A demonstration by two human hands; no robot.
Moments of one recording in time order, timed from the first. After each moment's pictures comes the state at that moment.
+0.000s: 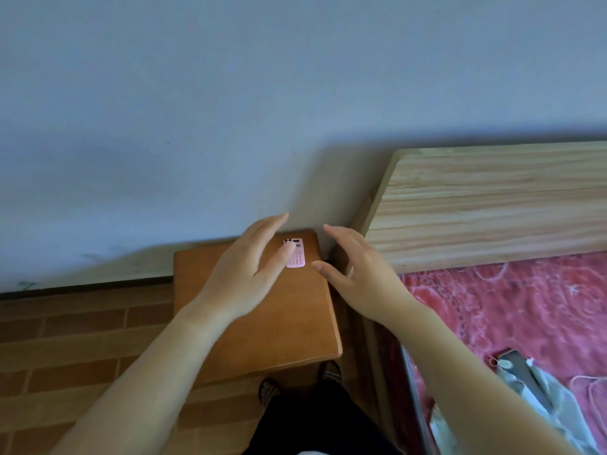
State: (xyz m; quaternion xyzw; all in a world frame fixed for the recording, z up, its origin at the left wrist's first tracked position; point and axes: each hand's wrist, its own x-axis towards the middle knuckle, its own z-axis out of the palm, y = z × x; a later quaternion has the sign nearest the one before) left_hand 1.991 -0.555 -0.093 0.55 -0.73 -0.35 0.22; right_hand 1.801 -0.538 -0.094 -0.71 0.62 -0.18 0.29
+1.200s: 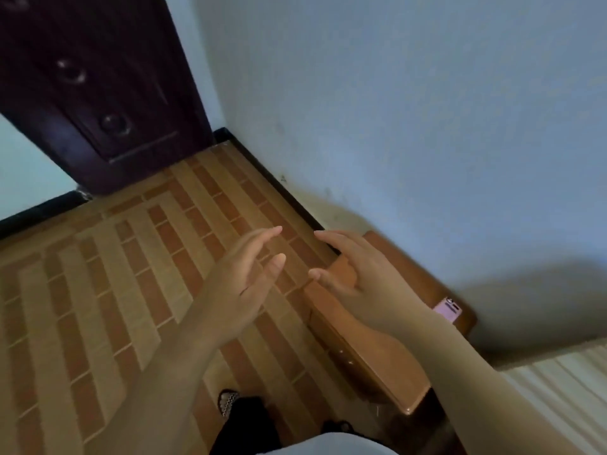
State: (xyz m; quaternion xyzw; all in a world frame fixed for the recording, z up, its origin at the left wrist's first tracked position) left_hand 2.075 -0.213 0.003 0.83 -0.36 -0.15 0.40; right_hand 1.972 -0.380 0.011 -0.93 0.10 -0.04 0.35
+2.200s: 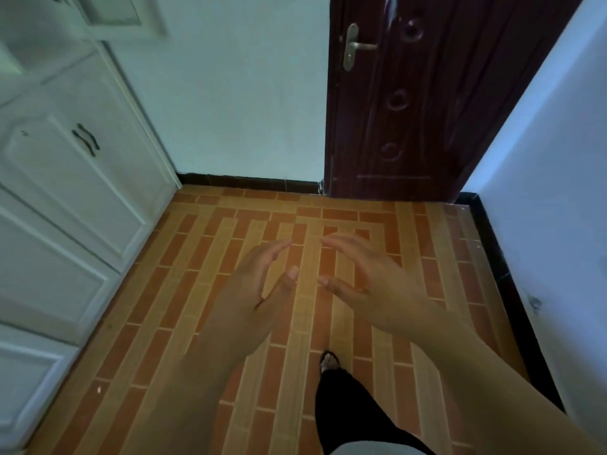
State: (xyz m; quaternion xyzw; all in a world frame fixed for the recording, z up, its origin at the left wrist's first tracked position) left_hand 2.396 0.211 0.007 0.90 -0.01 0.05 0.42; right_hand 2.456 0.024 0.010 -0.90 -0.28 0.09 0.33
